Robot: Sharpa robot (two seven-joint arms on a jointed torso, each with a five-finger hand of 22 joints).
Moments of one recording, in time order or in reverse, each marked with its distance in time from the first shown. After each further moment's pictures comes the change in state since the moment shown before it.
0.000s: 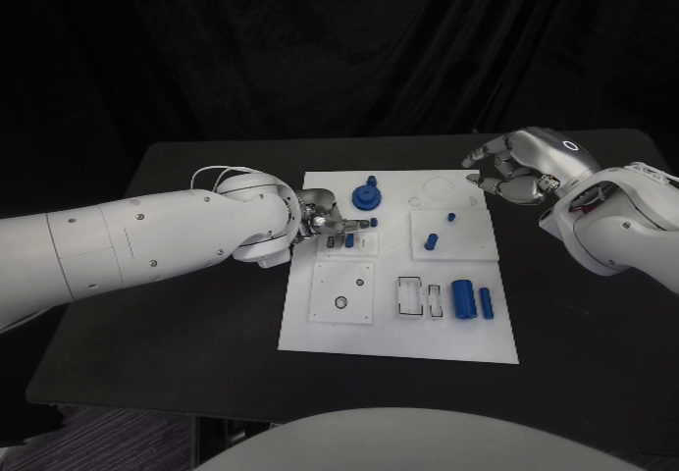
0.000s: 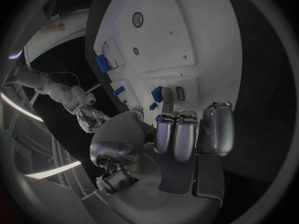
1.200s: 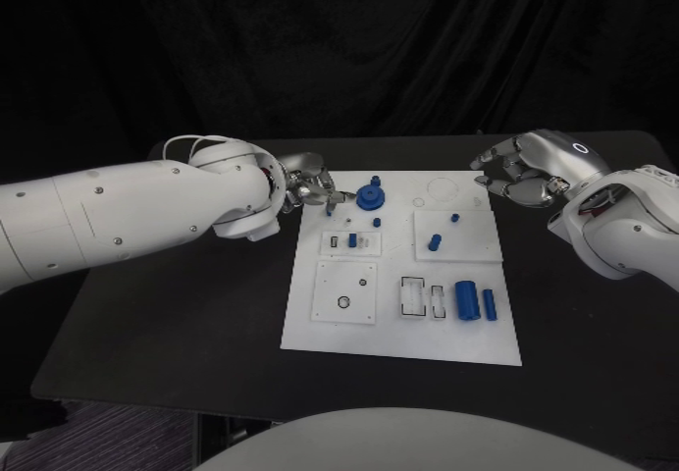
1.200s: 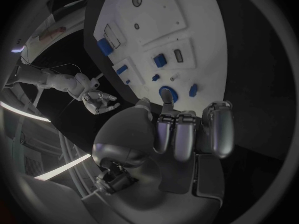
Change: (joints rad) left arm 0.096 -0.079 0.001 0.055 -0.014 -0.077 0.023; left_hand 0.306 0.007 -0.035 -0.030 0.142 -0.023 -0.009 0.013 0.128 -0.004 -0.015 0.000 0.000 -0.004 -0.011 0.000 0.000 0.000 0.020 -0.012 -0.006 0.000; right arm 0.000 -0.011 0.000 0.002 0.000 0.011 -0.011; right_hand 0.000 0.000 0.006 0.000 0.000 0.000 0.000 -0.004 -0.001 0.000 0.000 -0.008 0.000 0.000 0.000 0.000 0.000 0.000 0.000 0.000 -0.005 0.000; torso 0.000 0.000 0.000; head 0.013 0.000
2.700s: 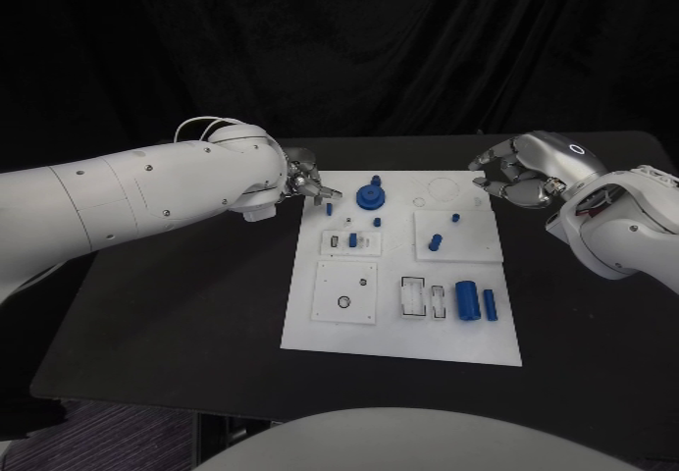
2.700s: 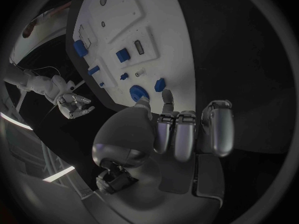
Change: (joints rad) left arm -0.018 0.147 -0.001 -0.289 -0.015 0.168 -0.039; left_hand 0.003 -0.006 -0.007 0.026 -0.093 -0.009 0.009 -0.062 -0.013 0.003 -0.004 0.000 0.000 0.000 0.000 0.000 0.000 0.000 -0.004 0.004 -0.012 0.000; right arm -0.002 0.014 0.000 -0.008 0.000 0.011 -0.004; right_hand 0.000 0.000 0.006 0.000 0.004 0.000 0.000 0.000 -0.002 0.000 0.000 -0.009 0.001 0.000 0.000 -0.005 0.000 0.000 0.000 0.000 0.000 0.000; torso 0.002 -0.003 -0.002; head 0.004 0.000
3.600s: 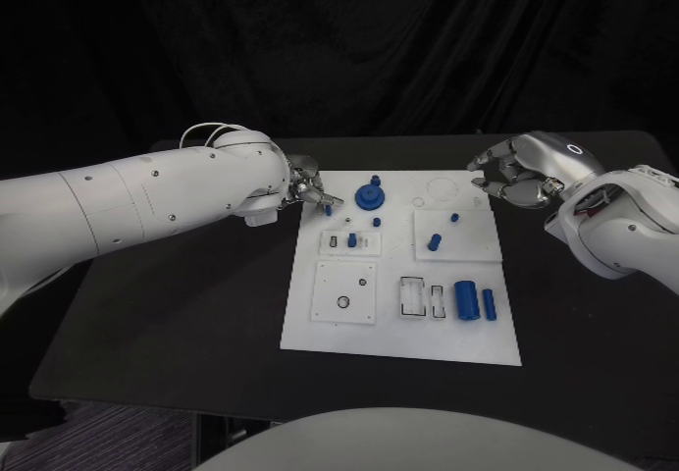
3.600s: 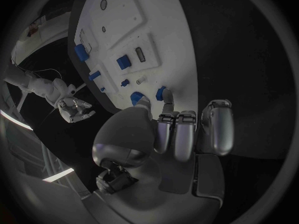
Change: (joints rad) left arm -0.015 0.014 0.000 -0.015 -0.001 0.031 0.013; left_hand 0.013 0.006 0.008 -0.008 0.042 0.000 0.000 -0.032 -0.021 0.000 0.007 0.000 0.000 0.000 0.000 0.000 0.000 0.000 -0.004 0.004 -0.006 0.000; right arm 0.000 0.000 0.000 0.000 0.000 0.004 0.000; right_hand 0.000 0.000 0.000 0.000 0.004 0.000 0.000 0.000 0.000 0.000 0.000 -0.006 -0.001 0.000 0.000 0.000 0.000 0.000 0.000 0.000 -0.005 0.000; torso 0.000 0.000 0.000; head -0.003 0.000
